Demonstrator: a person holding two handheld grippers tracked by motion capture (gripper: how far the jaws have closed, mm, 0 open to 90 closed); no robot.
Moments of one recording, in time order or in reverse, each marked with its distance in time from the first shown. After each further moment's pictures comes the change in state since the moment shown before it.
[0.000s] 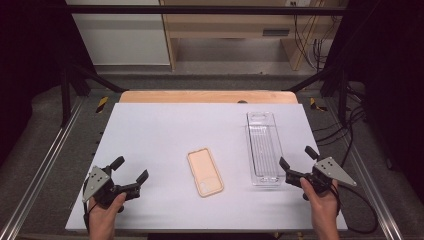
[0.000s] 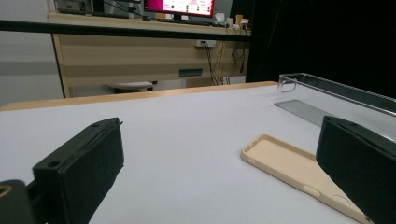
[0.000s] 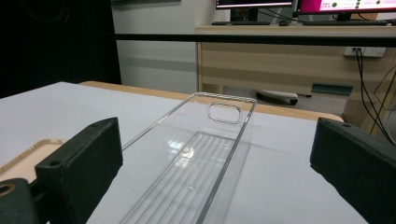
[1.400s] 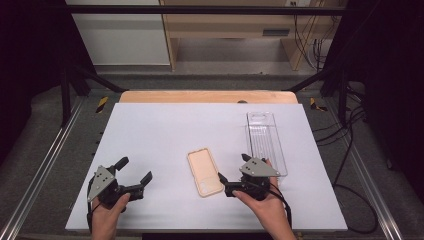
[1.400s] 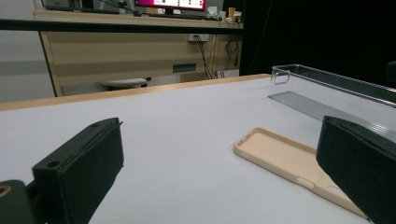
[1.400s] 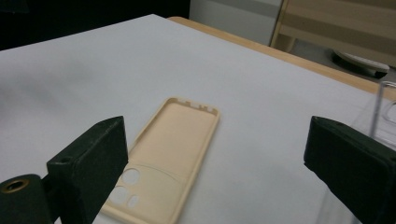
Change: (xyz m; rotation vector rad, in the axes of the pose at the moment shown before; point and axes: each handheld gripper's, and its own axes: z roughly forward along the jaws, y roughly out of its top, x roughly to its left) left arm -0.004 -0.003 0.005 0.018 -0.025 0.022; right arm 0.154 0.022 0.053 0.282 0.250 -0.142
